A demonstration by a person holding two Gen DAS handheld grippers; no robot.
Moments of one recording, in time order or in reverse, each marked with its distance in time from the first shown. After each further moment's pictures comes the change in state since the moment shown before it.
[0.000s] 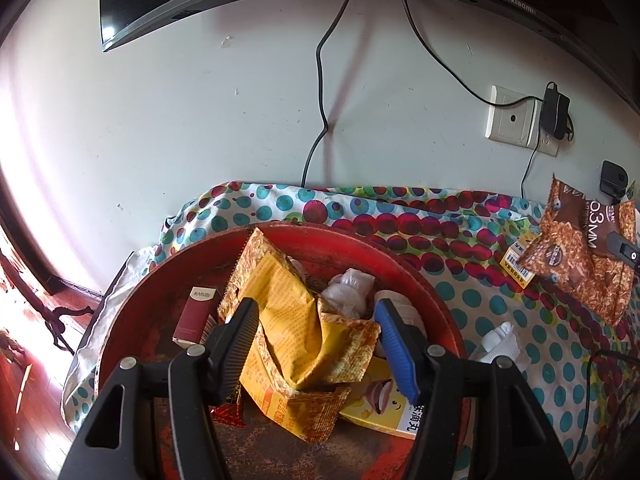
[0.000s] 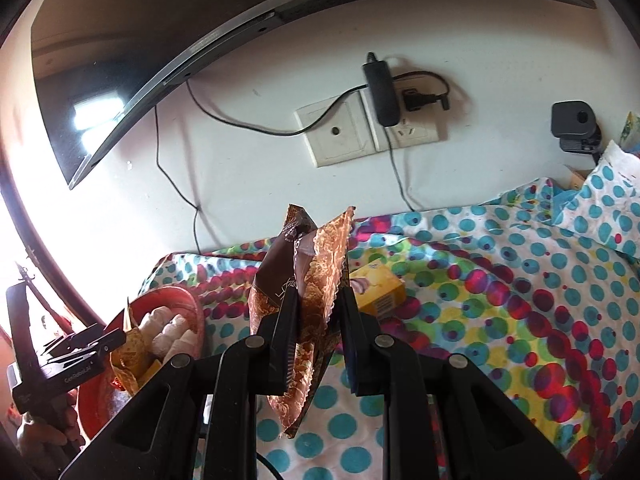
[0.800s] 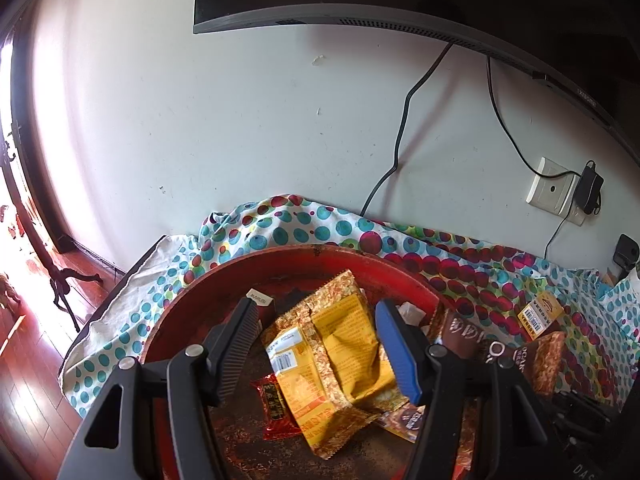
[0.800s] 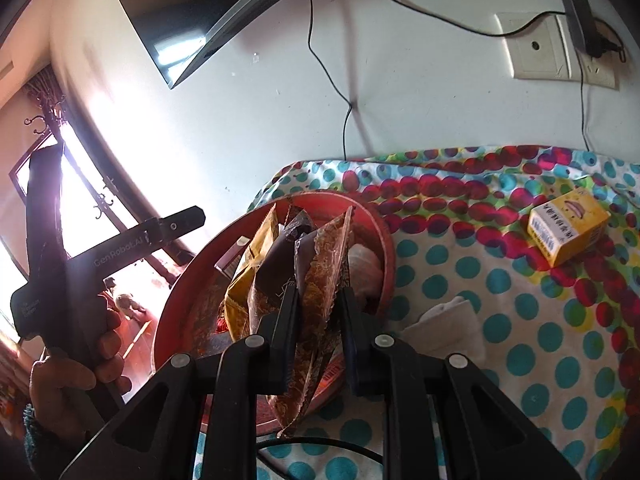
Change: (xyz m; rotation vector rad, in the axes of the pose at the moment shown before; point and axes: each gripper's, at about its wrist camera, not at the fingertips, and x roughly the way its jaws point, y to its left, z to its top) left arm -0.026 0.061 0.012 -0.188 -0.049 0.051; right arm 0.049 0.133 -0.077 -0.107 0.240 0.338
